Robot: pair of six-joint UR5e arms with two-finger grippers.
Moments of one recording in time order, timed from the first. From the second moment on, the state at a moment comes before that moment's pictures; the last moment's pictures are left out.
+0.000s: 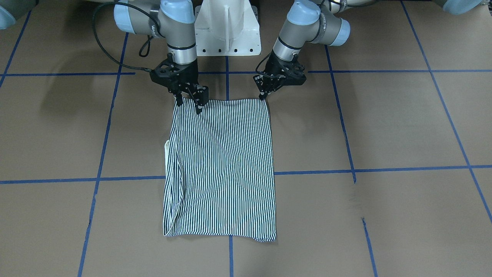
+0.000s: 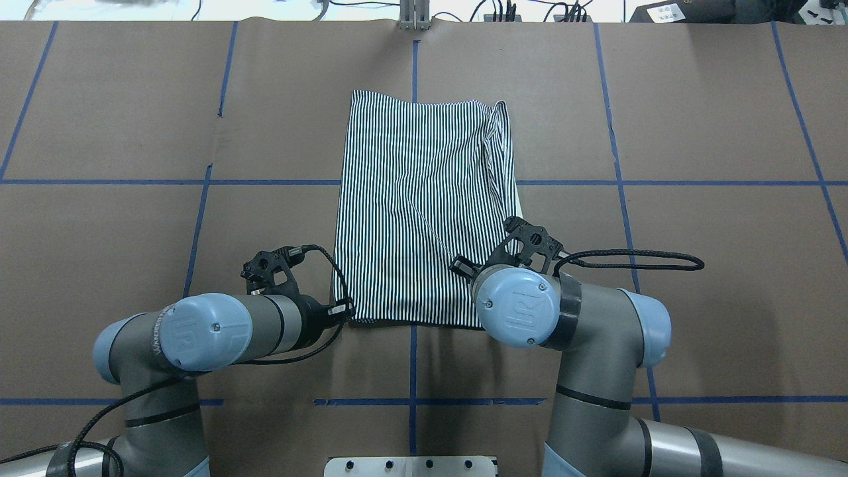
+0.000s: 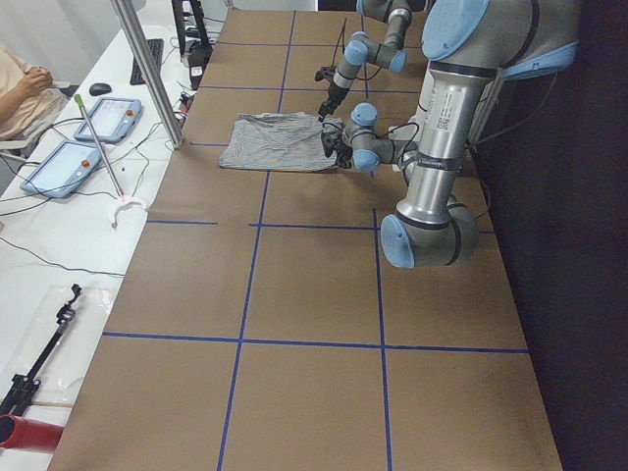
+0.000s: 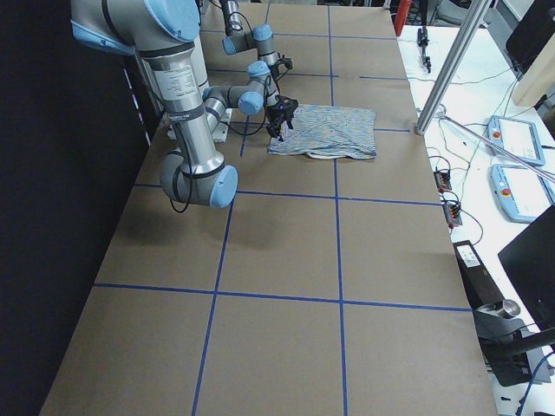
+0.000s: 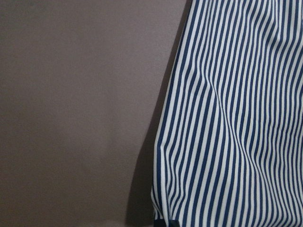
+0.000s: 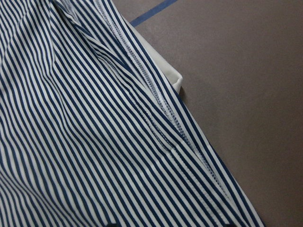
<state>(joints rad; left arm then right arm) -0.31 -1.93 -1.81 -2.11 -1.60 -1.70 0.32 -1.06 1.81 -1.55 1.43 1.93</state>
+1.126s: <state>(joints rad) -0.31 -1.93 -1.81 -2.11 -1.60 -1.70 0.27 -1.02 1.75 -1.65 1.43 1.95</state>
